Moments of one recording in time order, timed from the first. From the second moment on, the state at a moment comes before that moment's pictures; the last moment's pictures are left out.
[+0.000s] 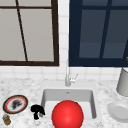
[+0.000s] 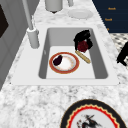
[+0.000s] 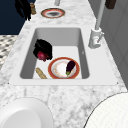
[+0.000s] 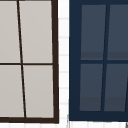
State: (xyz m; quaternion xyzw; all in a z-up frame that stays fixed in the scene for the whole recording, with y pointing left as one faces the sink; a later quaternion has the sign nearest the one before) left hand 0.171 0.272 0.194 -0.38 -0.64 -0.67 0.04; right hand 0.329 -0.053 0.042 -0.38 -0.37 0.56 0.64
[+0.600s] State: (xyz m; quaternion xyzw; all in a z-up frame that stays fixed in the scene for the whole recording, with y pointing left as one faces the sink) left hand 0.171 0.272 0.194 -0.38 -0.64 -0.67 0.04; right hand 0.406 -0.025 -0.054 -0.39 -0.36 0.56 0.63
